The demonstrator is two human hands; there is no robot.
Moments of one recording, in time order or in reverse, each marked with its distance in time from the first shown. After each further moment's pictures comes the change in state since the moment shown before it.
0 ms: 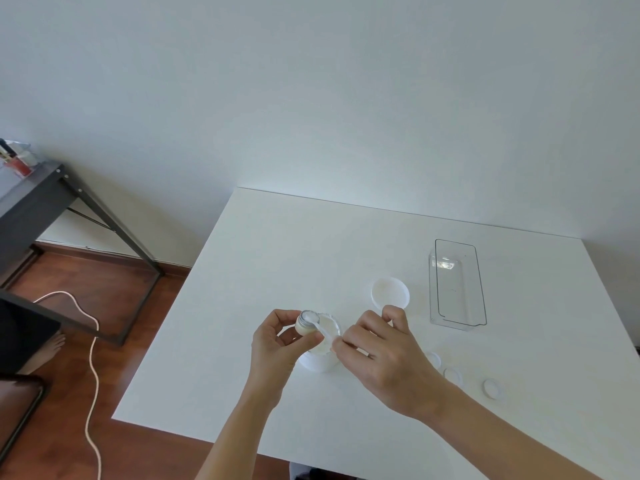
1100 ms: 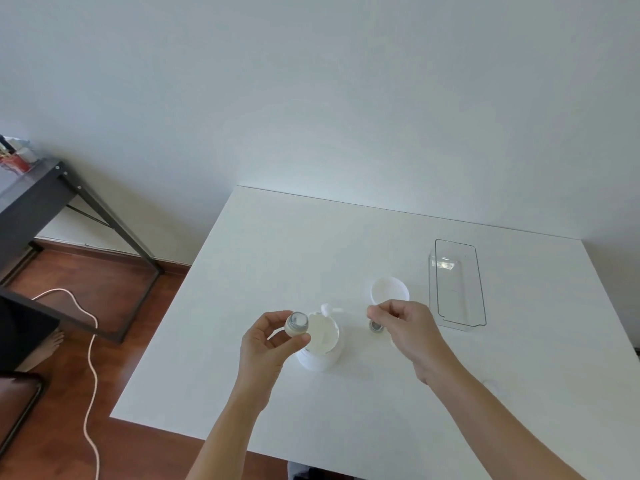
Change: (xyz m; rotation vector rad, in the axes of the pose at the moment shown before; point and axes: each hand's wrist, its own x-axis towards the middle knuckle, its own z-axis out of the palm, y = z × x) left_hand 0.001 -0.005 -0.016 -0.070 -0.013 0.010; right_hand 0.000 0.034 0.019 1.080 -0.221 1.445
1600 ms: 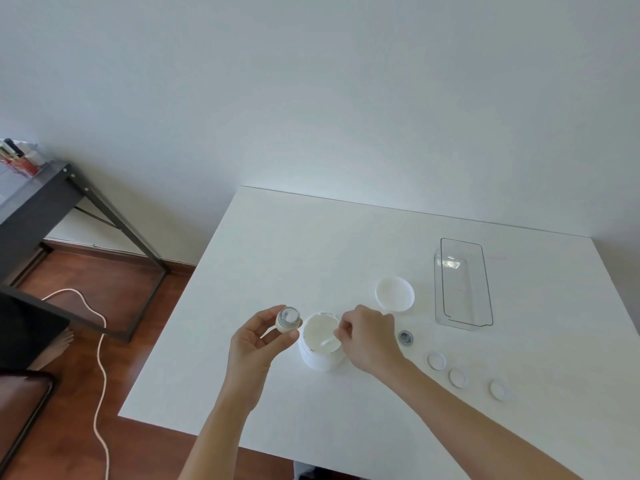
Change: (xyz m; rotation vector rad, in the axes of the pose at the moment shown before) left_hand -0.004 0.015 -0.016 -0.094 -0.060 0.034; right_hand 0.020 0.020 0.059 -0.849 -0.031 -0.368
